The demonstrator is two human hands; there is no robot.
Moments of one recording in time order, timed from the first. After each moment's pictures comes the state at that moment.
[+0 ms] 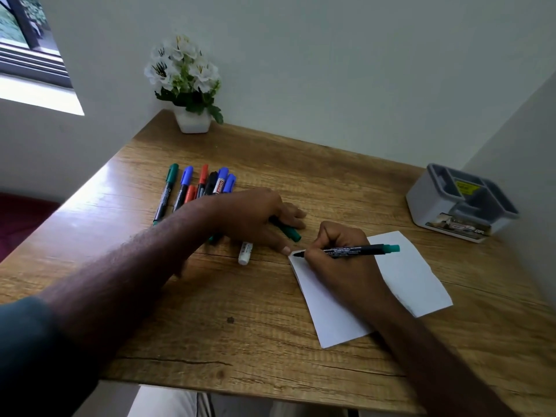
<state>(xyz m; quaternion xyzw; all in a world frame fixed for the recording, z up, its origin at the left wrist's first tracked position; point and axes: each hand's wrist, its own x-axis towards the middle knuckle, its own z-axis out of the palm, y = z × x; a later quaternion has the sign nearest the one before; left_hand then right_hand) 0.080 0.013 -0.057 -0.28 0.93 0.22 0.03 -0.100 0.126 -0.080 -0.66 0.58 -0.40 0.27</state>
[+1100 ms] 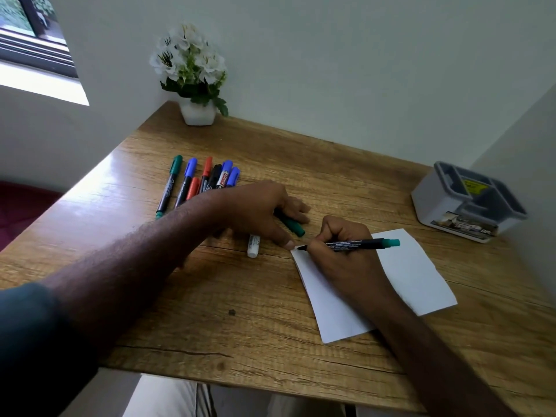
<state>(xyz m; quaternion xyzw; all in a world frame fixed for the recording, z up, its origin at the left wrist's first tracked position) 0.079 0.018 -0.055 -0.31 0.91 0.27 0.00 -0.099 0.125 -0.082 -0.66 0.58 -0.40 0.26</state>
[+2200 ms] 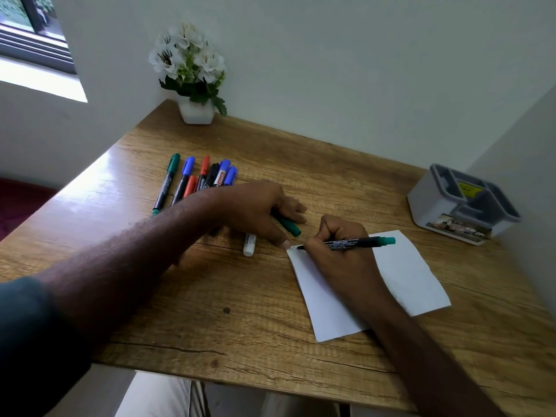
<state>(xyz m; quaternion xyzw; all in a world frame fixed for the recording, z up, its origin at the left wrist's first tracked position) 0.078 0.019 -0.054 -0.31 0.91 0.27 0.00 -0.099 0.126 -0.080 -0.66 0.59 -0.41 0.24</state>
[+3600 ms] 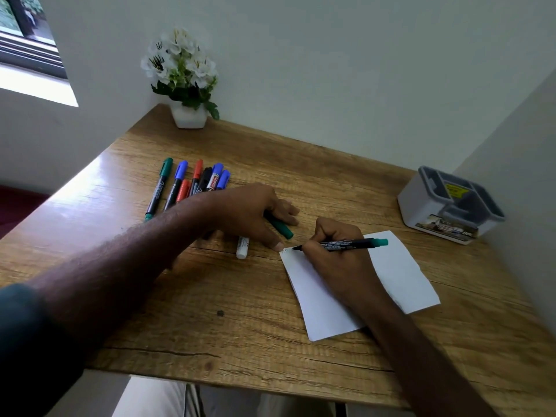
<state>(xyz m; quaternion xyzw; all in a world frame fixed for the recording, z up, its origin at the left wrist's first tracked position) 0.077 0.019 -0.056 -0.31 0.91 0.27 0.00 -0.105 0.128 -0.076 -0.65 0.61 -0.38 0.24</state>
